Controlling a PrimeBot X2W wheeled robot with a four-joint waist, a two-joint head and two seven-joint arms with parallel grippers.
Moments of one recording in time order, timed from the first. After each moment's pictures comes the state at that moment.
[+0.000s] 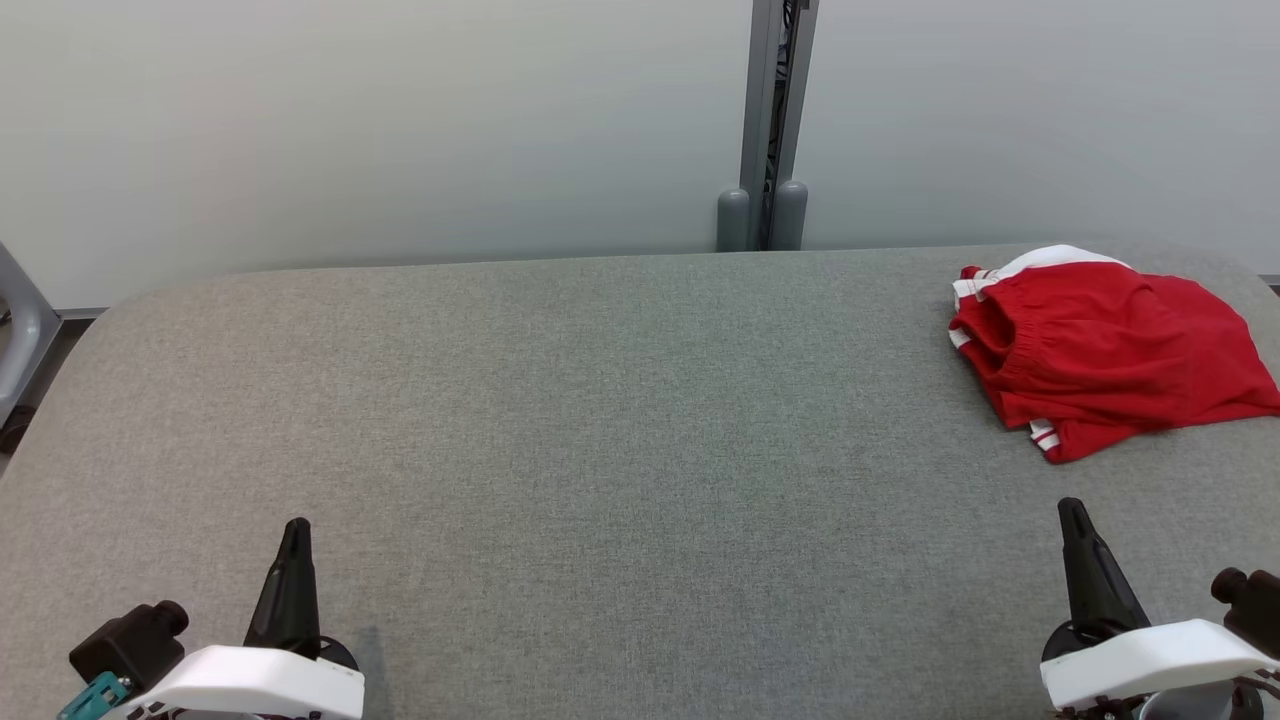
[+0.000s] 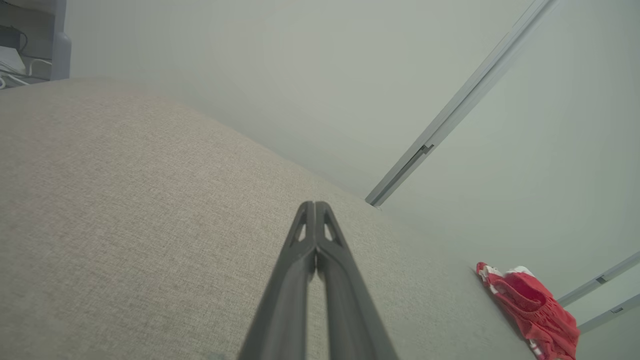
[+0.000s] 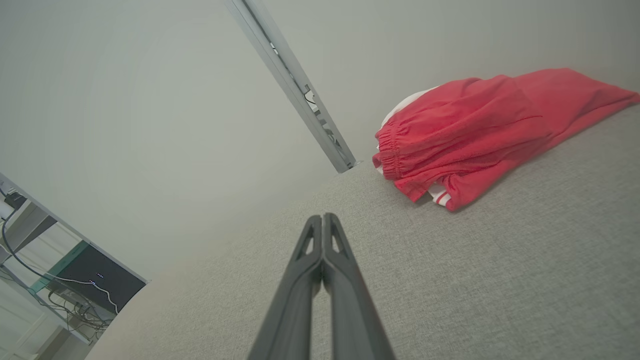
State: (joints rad) left arm -0.01 0.04 0.05 0.27 -0.64 -0.08 -0.12; right arm -0.04 -0.09 0.04 0.27 0.68 0.13 -0.17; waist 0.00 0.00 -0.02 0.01
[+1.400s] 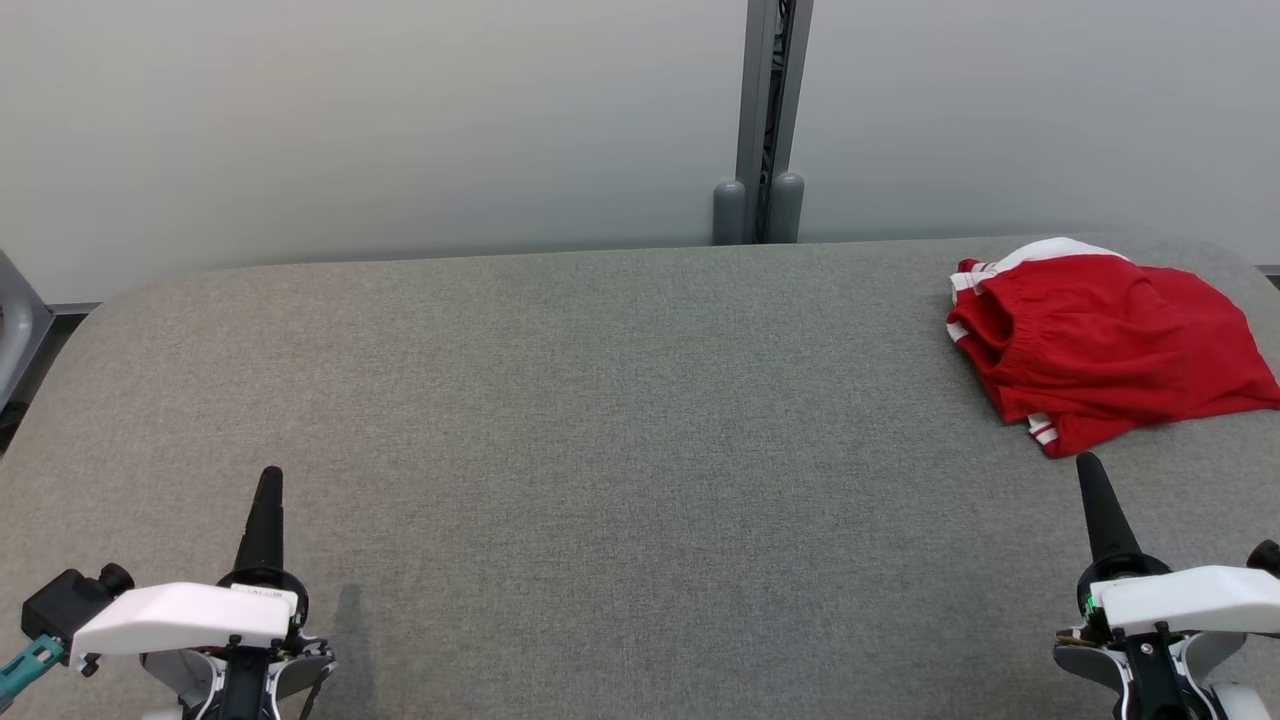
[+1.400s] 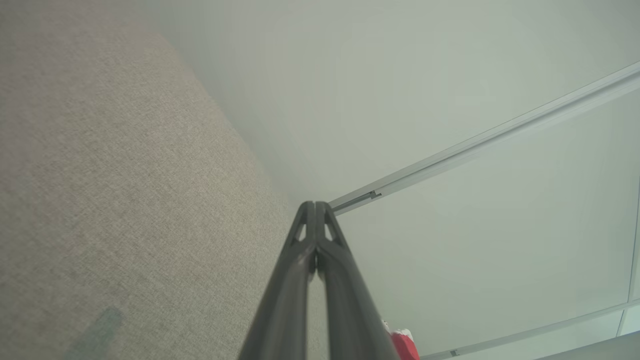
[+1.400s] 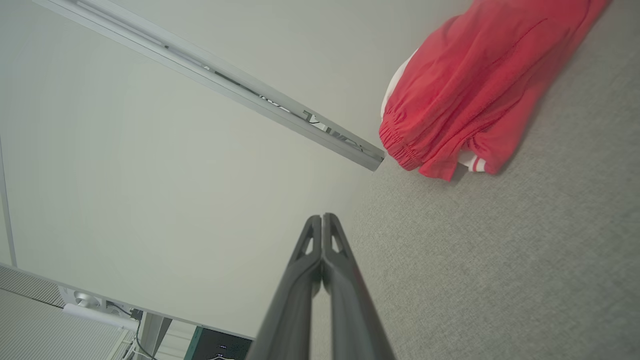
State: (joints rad) left arm -0.13 0.04 0.12 0.34 -1.13 -0.11 0.04; right arm -0.13 -0.07 -0.02 0.31 1.17 0.13 -0.06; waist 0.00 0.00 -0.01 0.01
